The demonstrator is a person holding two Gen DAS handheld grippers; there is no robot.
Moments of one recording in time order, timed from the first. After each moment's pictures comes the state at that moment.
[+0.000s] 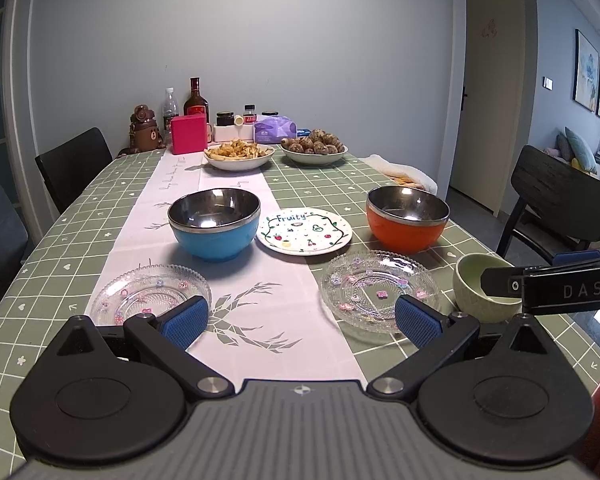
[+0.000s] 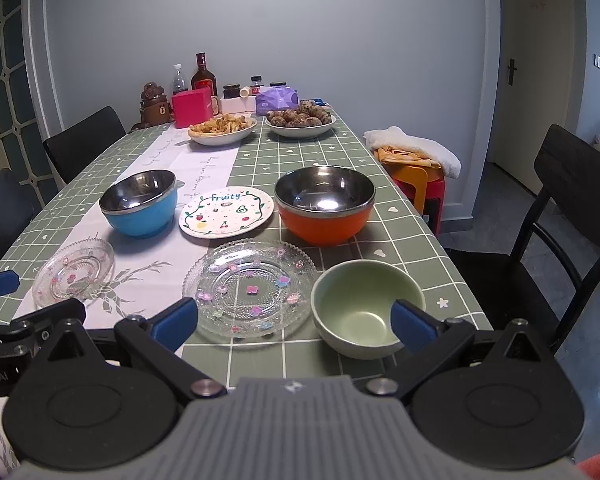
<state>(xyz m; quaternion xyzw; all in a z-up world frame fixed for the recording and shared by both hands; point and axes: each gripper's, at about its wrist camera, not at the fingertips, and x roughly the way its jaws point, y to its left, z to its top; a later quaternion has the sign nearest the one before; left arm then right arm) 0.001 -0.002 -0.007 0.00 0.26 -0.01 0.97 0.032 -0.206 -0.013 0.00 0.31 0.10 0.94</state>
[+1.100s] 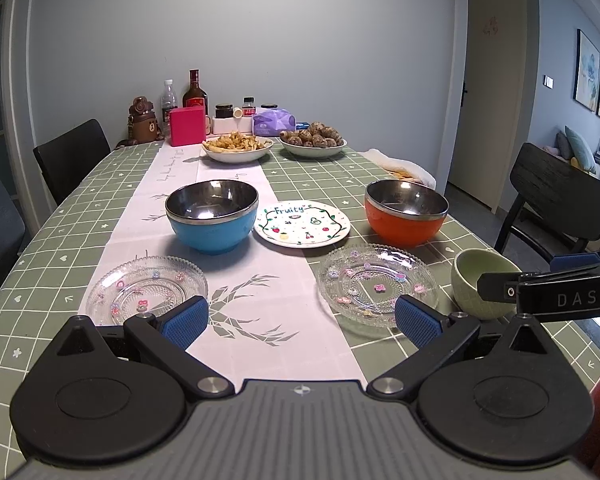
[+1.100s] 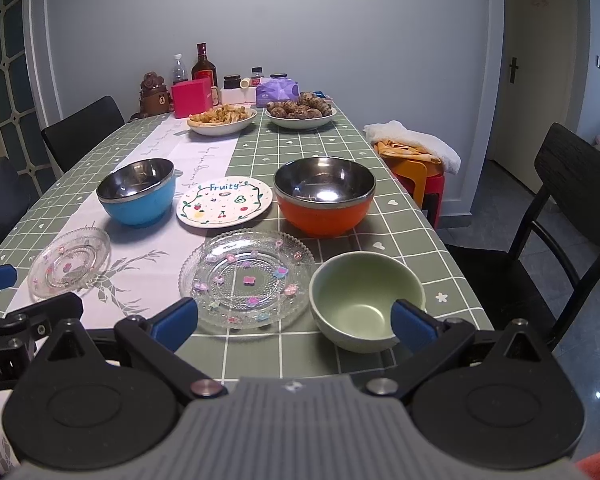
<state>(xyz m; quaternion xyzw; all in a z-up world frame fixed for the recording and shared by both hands) 0.003 -0.003 -0.009 -0.01 0.27 -0.01 0.96 0.034 -0.204 -0.015 -0.01 0.32 0.10 0.94</state>
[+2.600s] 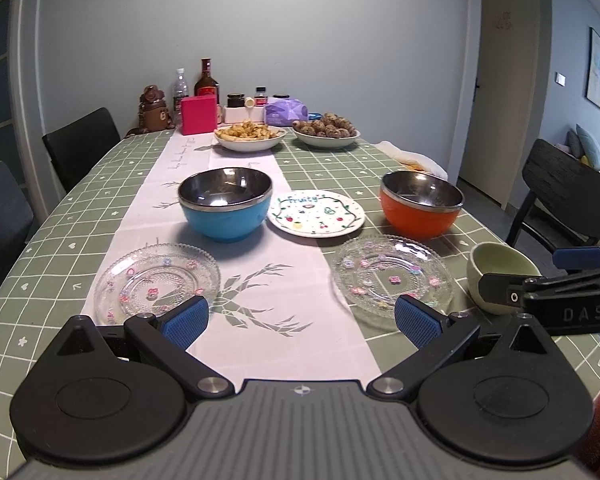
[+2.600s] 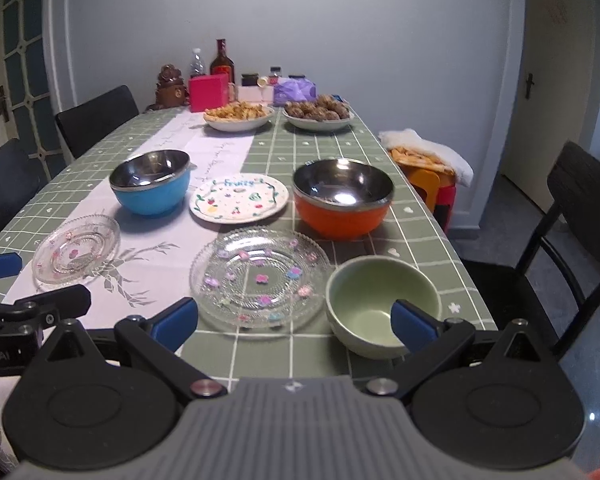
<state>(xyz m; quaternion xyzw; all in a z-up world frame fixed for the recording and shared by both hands) 0.004 0.009 -0.013 -0.02 0.29 0.01 0.96 0.032 -0.189 -0.019 -0.04 0.30 0.13 0.94</state>
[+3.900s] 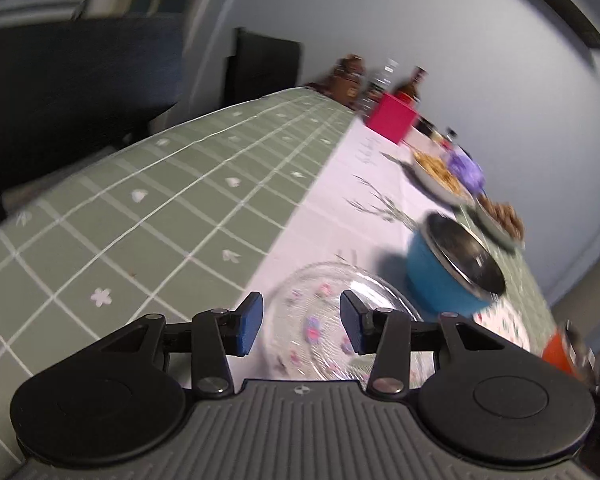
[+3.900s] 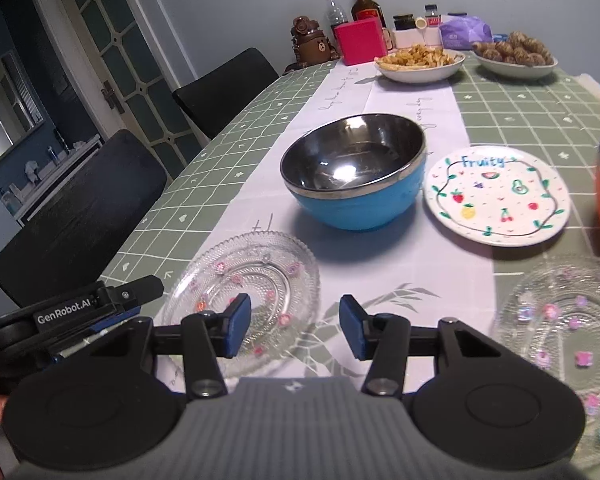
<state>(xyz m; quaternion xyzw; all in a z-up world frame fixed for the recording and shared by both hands) 0.047 0.209 -0.062 -0.30 0.26 0.19 0.90 0.150 -0.012 -0.065 0.06 0.39 0.32 0.86</state>
